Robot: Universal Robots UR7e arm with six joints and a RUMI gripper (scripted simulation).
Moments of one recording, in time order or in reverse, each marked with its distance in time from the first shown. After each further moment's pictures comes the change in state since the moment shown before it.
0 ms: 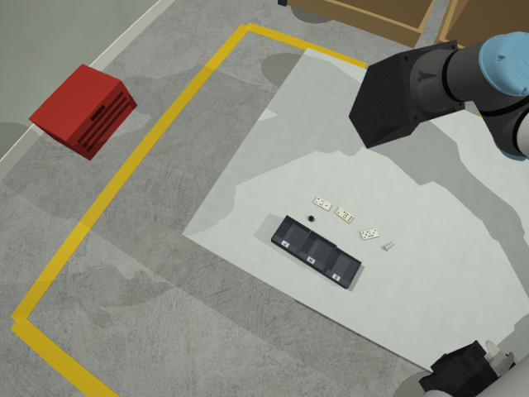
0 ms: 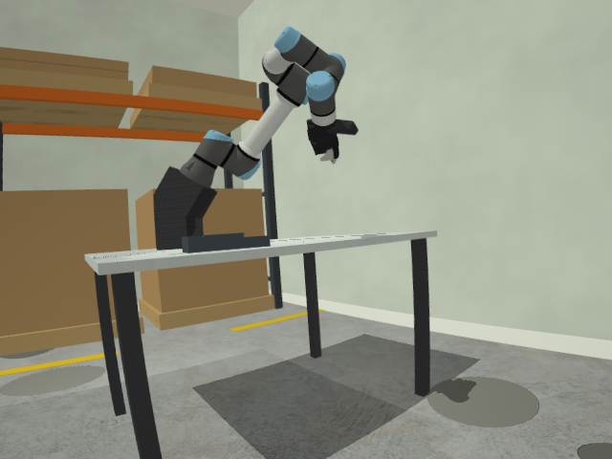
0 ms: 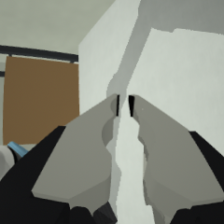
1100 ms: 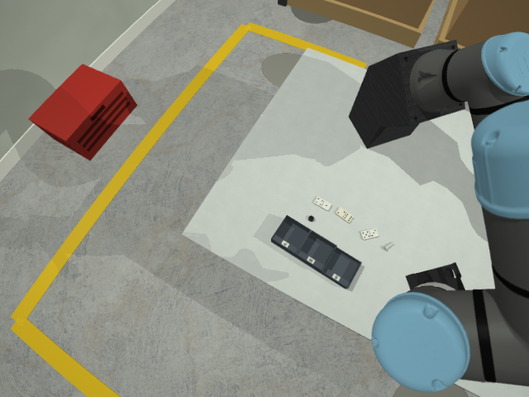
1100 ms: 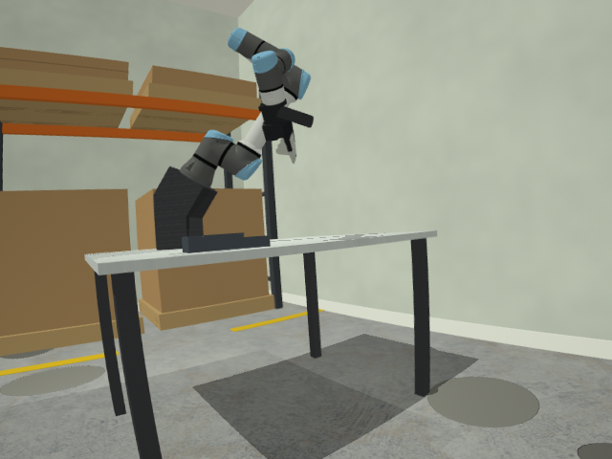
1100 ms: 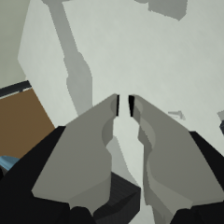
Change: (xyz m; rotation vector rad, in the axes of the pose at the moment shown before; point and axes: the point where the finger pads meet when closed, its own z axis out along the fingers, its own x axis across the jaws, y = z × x) arm -0.018 0.131 -0.047 0.035 0.414 0.344
